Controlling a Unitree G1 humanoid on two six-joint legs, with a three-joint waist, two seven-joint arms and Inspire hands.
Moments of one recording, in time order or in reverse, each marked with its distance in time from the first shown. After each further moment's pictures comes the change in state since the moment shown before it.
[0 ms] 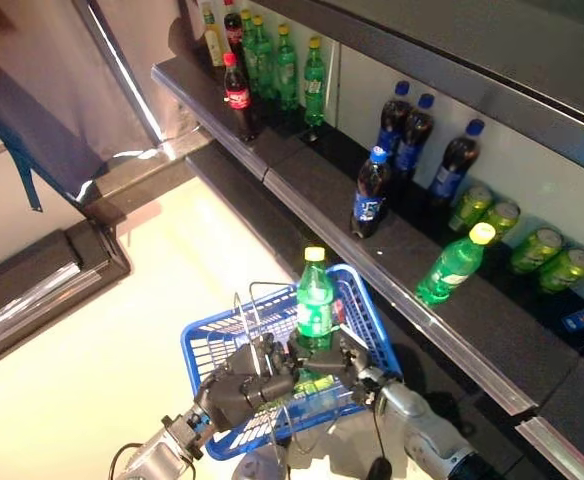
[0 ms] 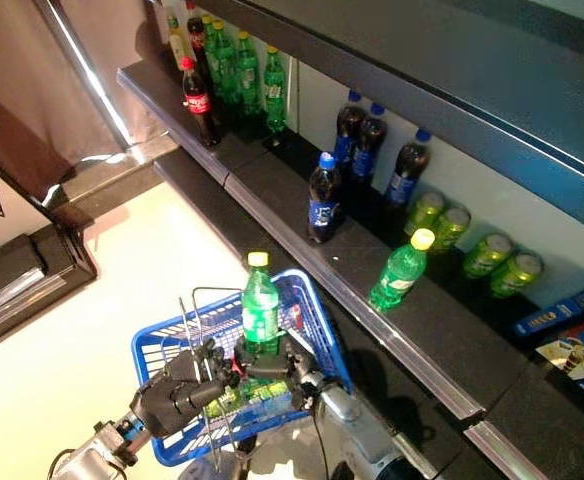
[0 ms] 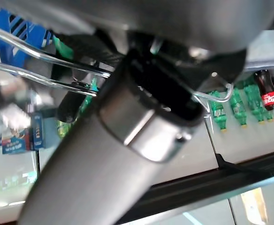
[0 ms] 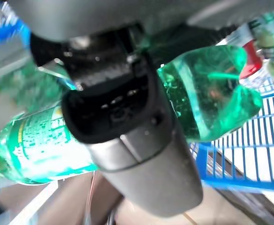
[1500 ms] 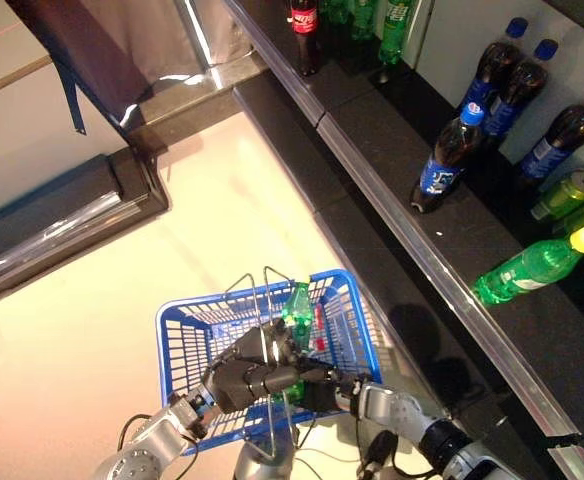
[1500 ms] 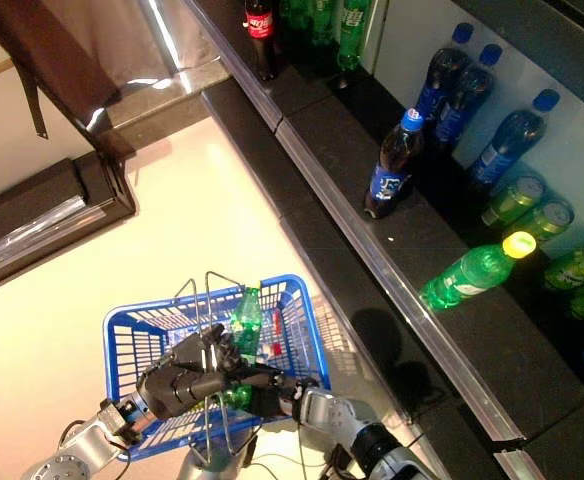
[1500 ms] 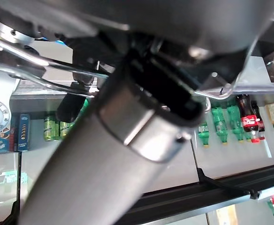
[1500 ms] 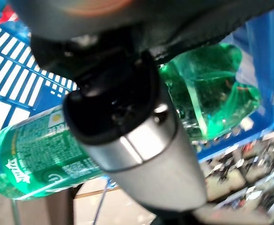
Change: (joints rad) left arm -0.107 0.015 0.035 0.000 0.003 0.090 -0.037; right arm -0.202 0.111 -0.032 0.254 0.477 0.488 0.286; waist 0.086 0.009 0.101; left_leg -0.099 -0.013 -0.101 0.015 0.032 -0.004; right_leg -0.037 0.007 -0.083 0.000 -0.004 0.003
